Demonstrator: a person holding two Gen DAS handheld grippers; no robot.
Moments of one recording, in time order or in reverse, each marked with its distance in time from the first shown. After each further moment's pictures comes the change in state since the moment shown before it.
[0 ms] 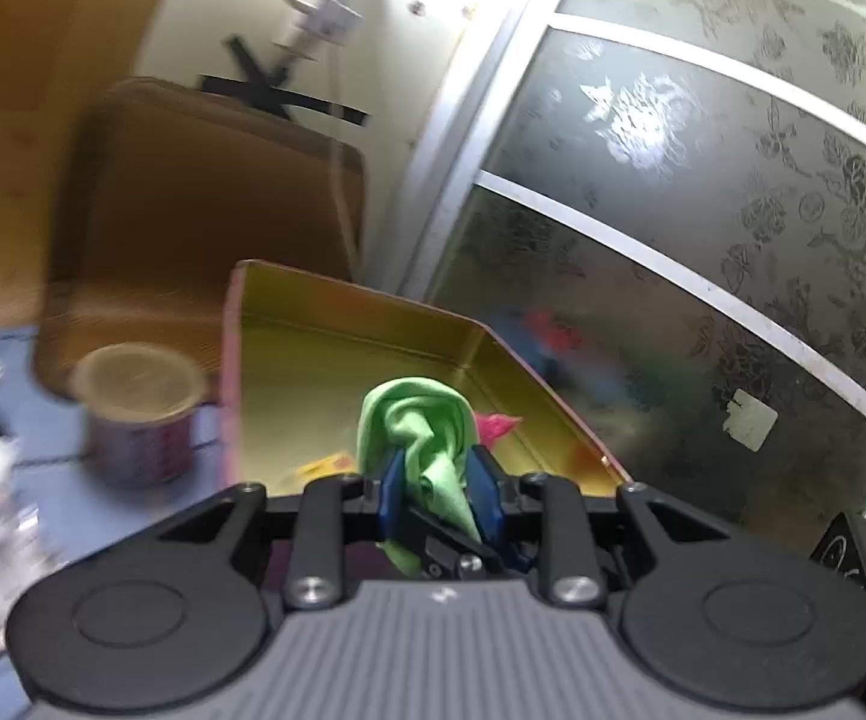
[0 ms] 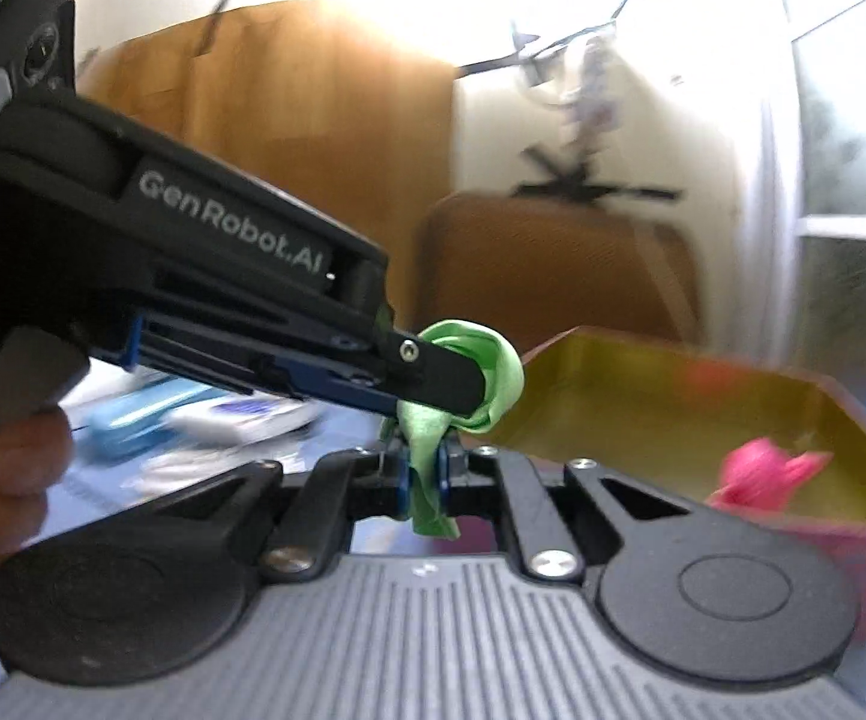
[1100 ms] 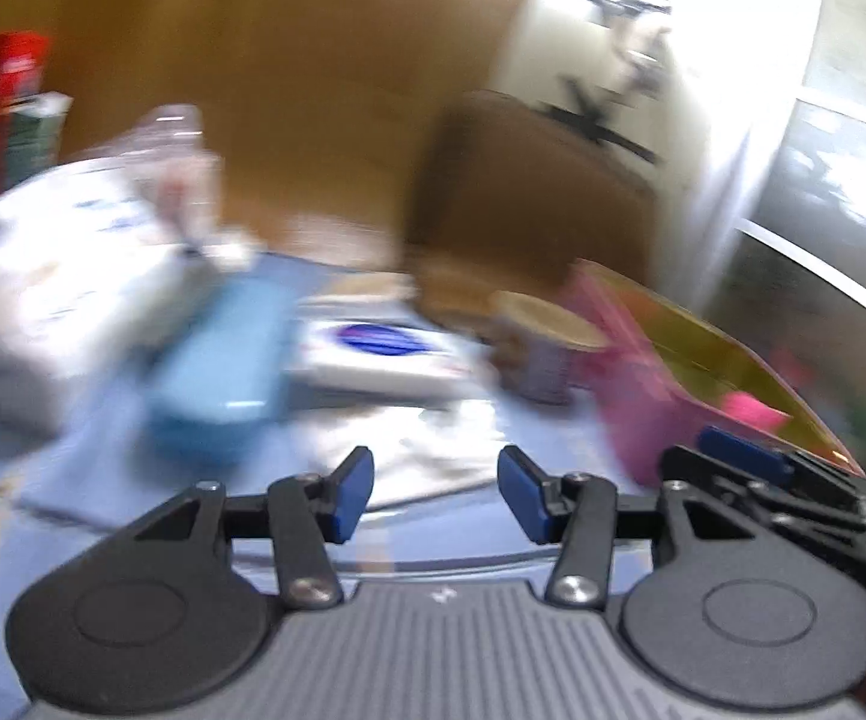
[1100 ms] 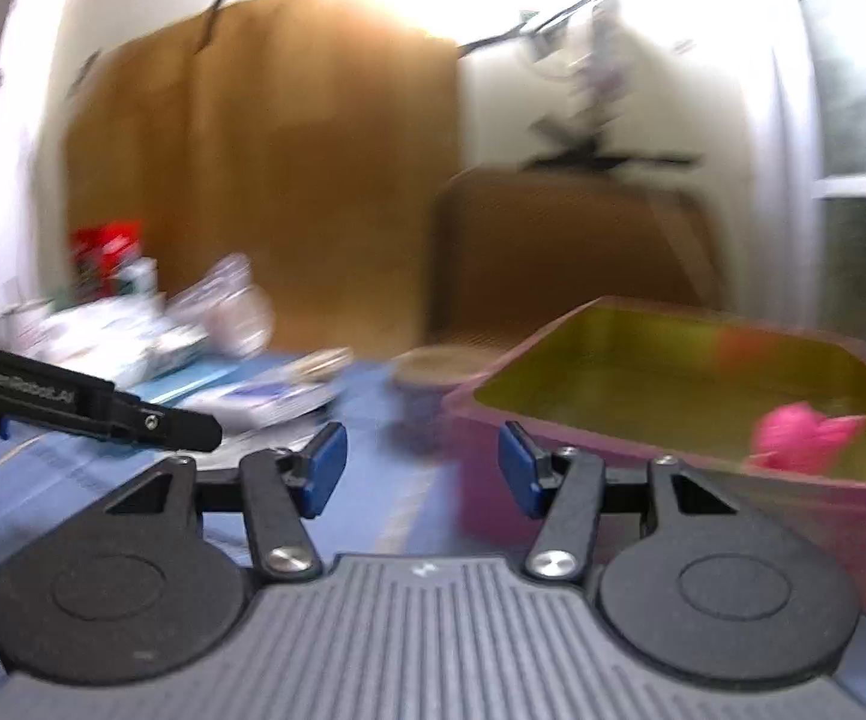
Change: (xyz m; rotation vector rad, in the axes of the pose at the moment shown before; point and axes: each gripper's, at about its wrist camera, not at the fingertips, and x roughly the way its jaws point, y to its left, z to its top) left arm -0.133 0.127 -0.089 -0.195 -0.112 0.464; right arm 0.026 0.036 -0.012 0.048 0.095 0.181
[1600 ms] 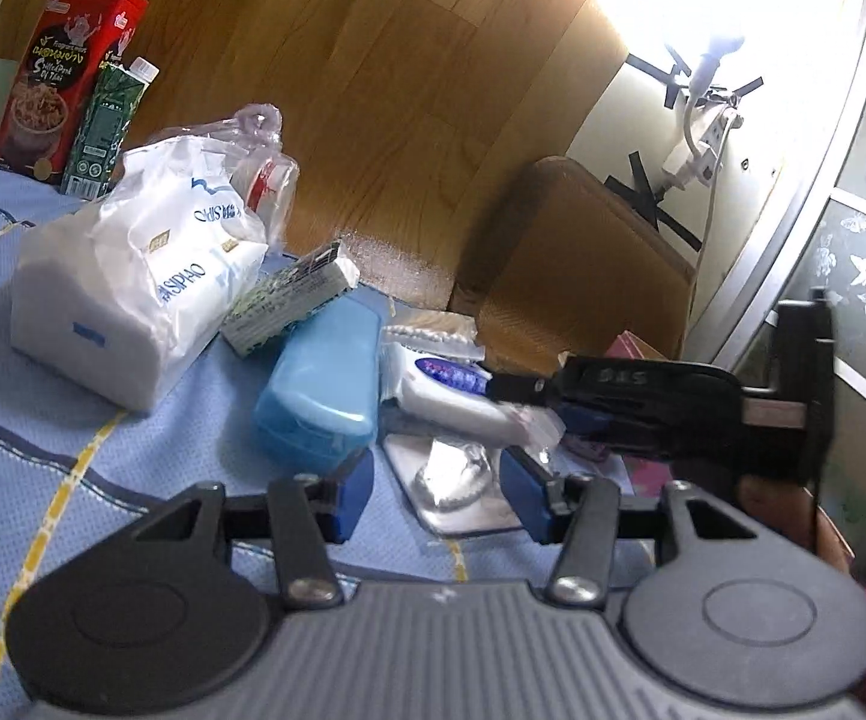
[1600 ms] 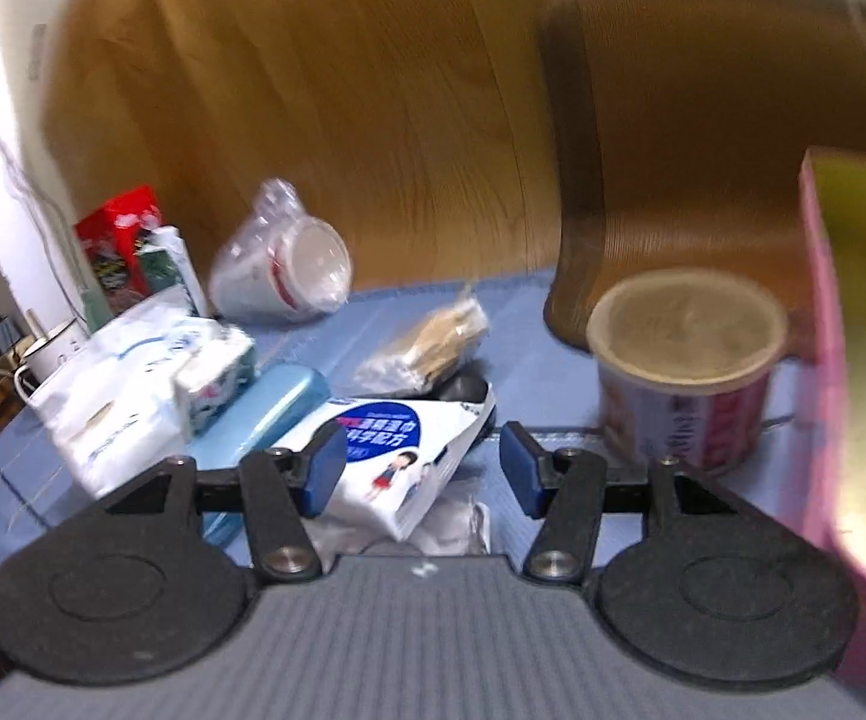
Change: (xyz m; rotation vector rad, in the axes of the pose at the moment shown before) left arm -0.012 0.042 -0.006 -0.140 -0.093 -0.040; right arm 0.157 0.022 0.045 0.279 0.315 0.159
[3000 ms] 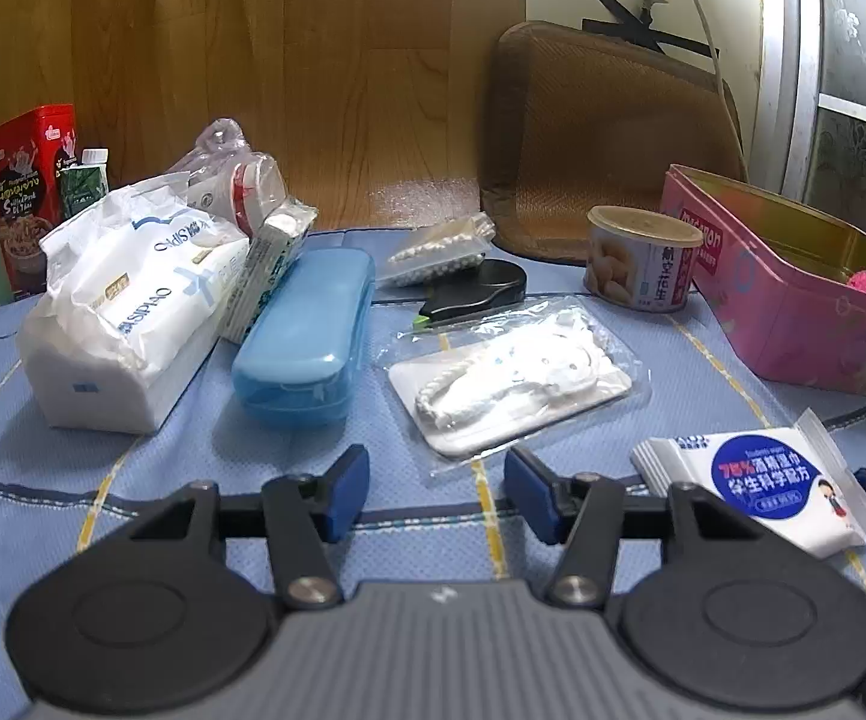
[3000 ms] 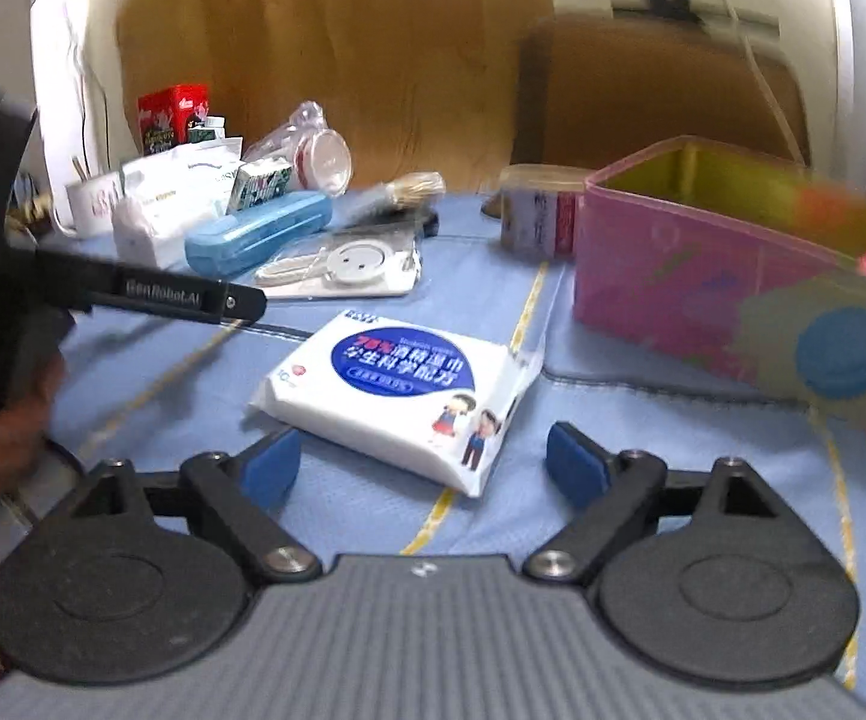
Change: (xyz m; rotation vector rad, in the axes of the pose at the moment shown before) left arm 0.033 -0.064 -0.027 0.373 0.159 0.295; right arm -0.129 0.010 -0.139 -0.305 -0.081 -0.175
